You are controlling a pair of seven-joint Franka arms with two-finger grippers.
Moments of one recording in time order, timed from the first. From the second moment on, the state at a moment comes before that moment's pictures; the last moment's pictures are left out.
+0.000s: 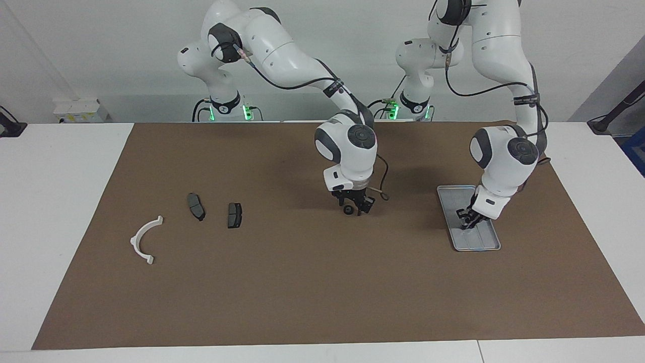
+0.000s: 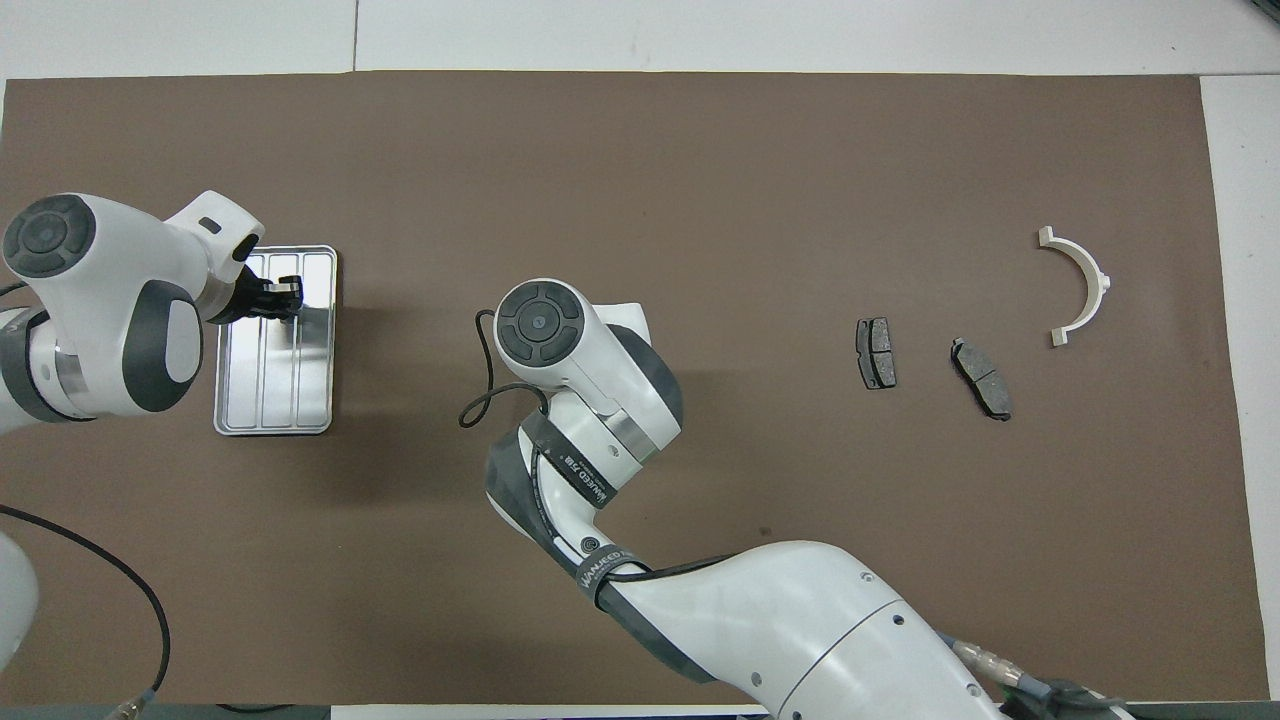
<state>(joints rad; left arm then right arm) 0.00 0.33 -0.02 -1.94 0.00 2.30 -0.12 0.73 0.71 -0.03 -1.41 0.02 2.14 1.31</state>
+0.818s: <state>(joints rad) 0.00 0.28 -0.02 -1.83 -0.04 2.13 -0.18 0.73 0.70 -0.03 -1.41 0.02 2.16 1.31</state>
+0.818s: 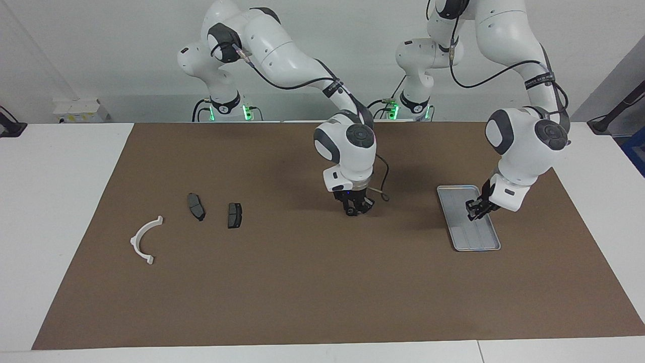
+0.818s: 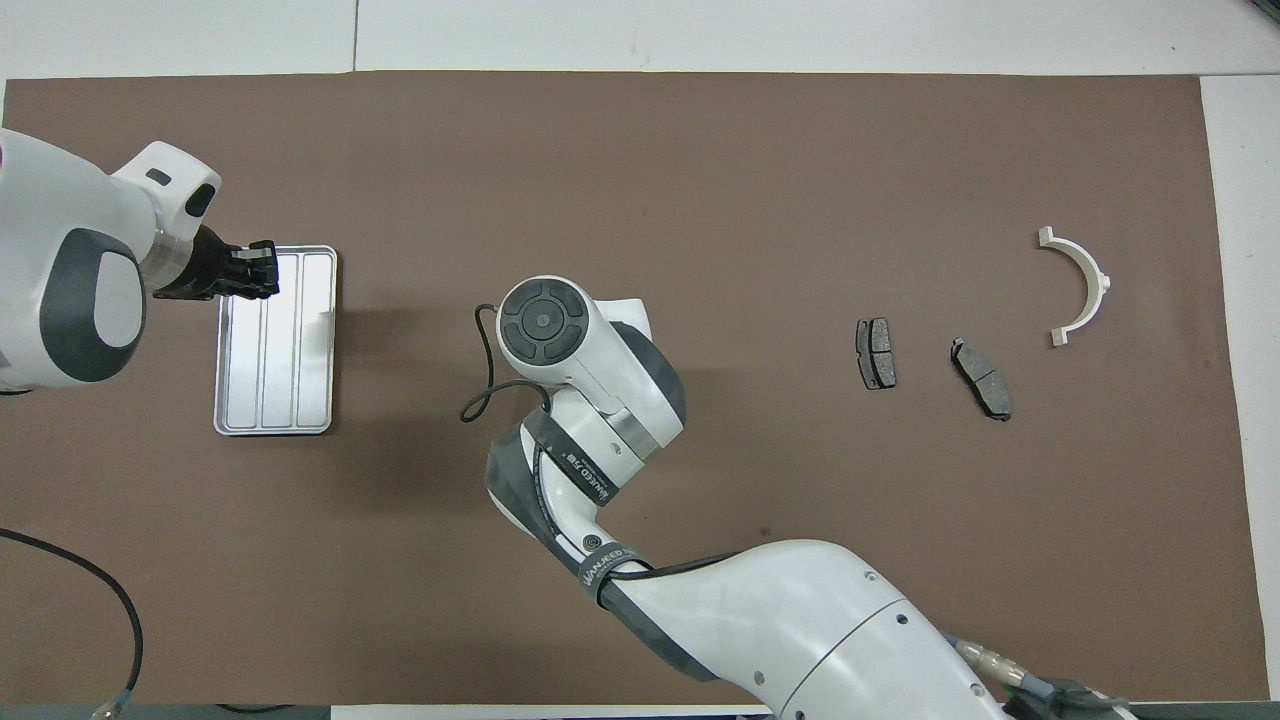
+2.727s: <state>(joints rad) -0.60 0.47 -0.04 -1.73 0.07 2.22 -1.09 0.11 0.41 -0.05 -1.55 -0.03 1.96 0.00</state>
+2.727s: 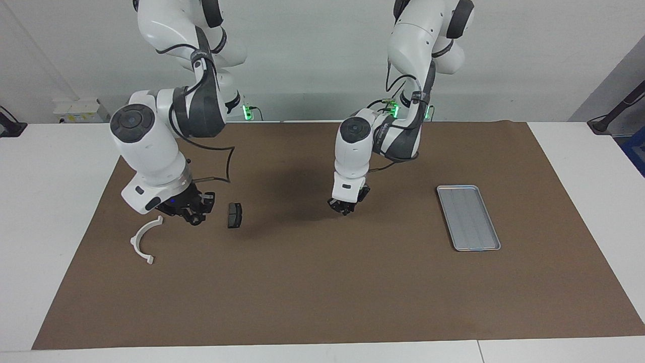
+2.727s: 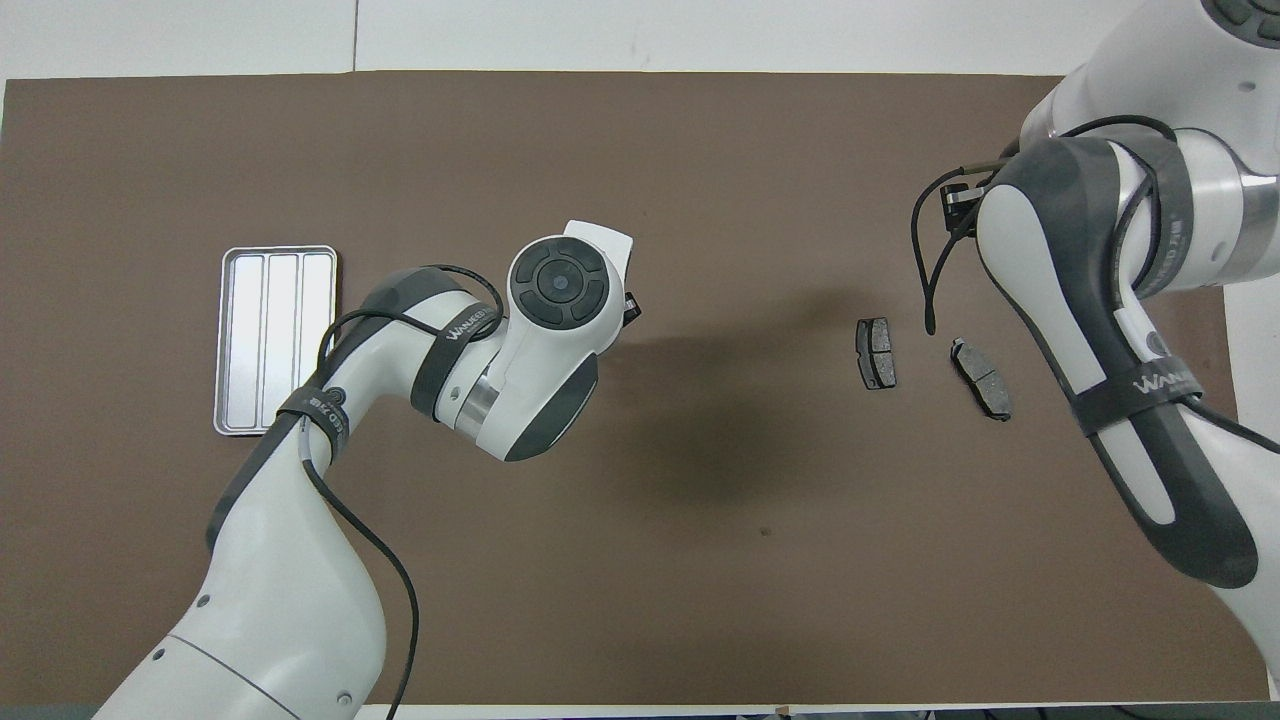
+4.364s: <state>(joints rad) -0.24 0.04 0.01 -1.76 0.09 1.80 -0.62 0.10 0.54 -0.04 -1.65 -0.03 2.23 0.03</state>
